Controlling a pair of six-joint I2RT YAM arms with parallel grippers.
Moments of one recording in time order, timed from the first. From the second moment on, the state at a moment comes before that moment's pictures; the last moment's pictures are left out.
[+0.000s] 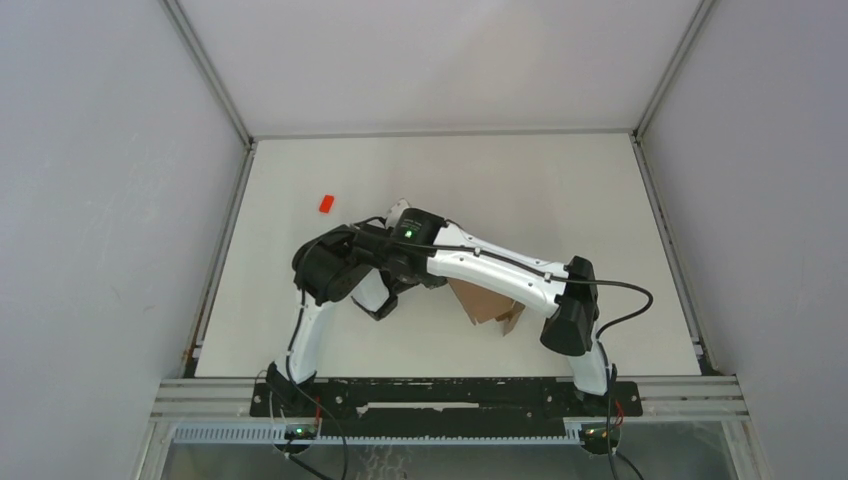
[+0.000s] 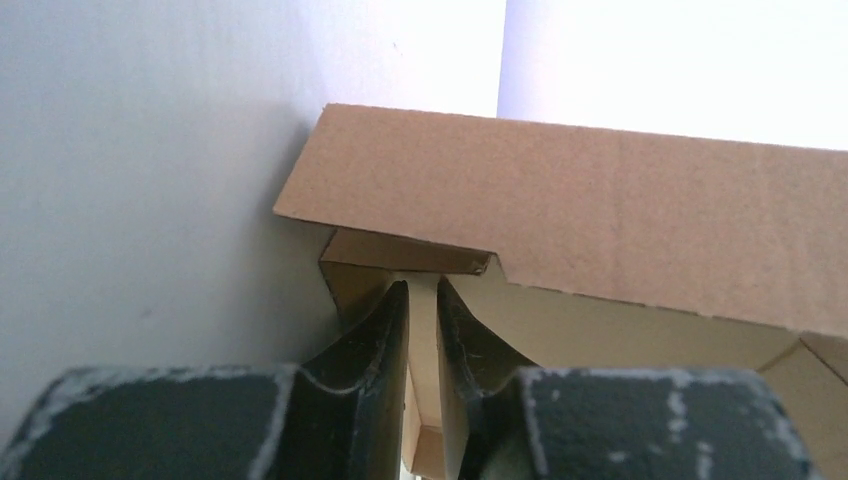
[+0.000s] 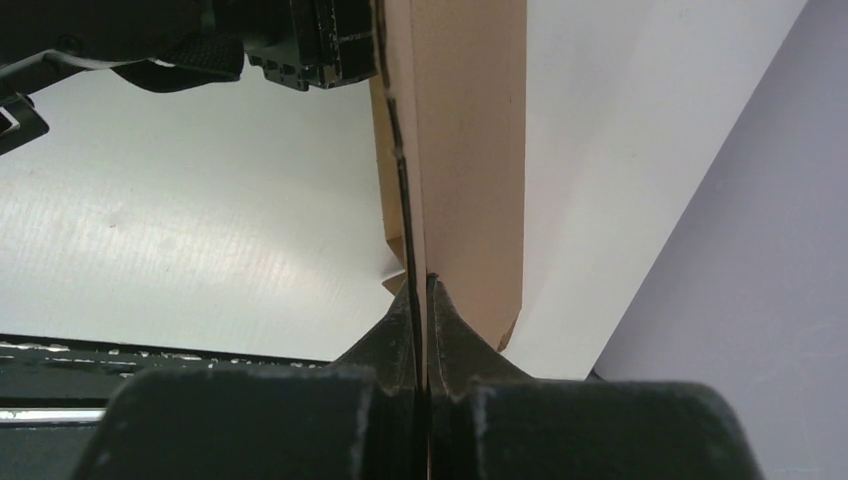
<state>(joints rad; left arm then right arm) -0.68 2.24 0.68 1.35 0.28 -1.43 1.19 1.99 2.07 -1.63 0.65 0.55</state>
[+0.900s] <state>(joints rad) -0.68 2.22 0.76 1.22 0.34 -1.40 1.10 1.94 1.96 -1.61 0.67 0.58</state>
